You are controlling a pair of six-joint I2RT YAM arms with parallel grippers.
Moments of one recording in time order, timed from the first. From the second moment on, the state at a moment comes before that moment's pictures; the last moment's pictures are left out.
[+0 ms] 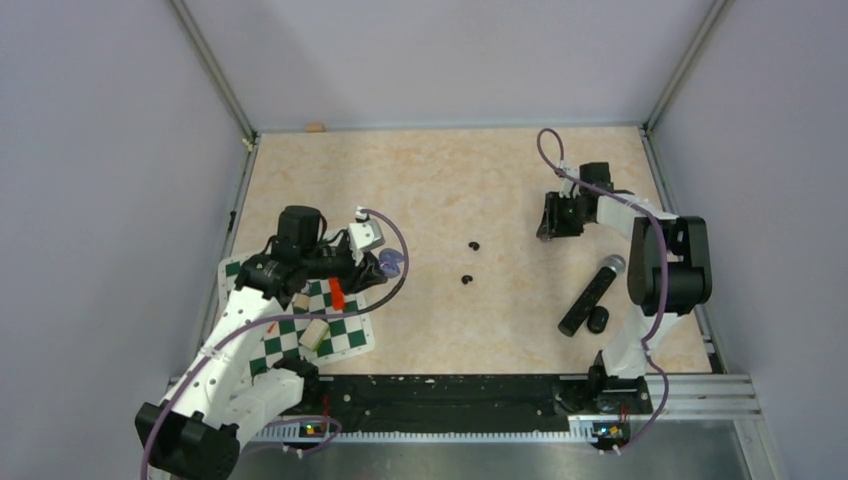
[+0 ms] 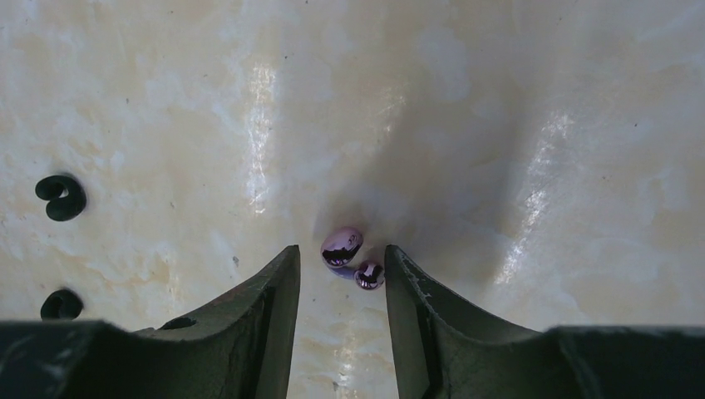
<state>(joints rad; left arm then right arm) -0.30 0.93 0.87 -0.69 0.77 0.55 0.02 1.81 1.11 -0.35 -0.36 0.02</state>
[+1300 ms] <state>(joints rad) -0.30 0.94 0.87 -0.68 0.74 0.55 0.07 1.83 1.18 -0.39 -0.35 -0.07</state>
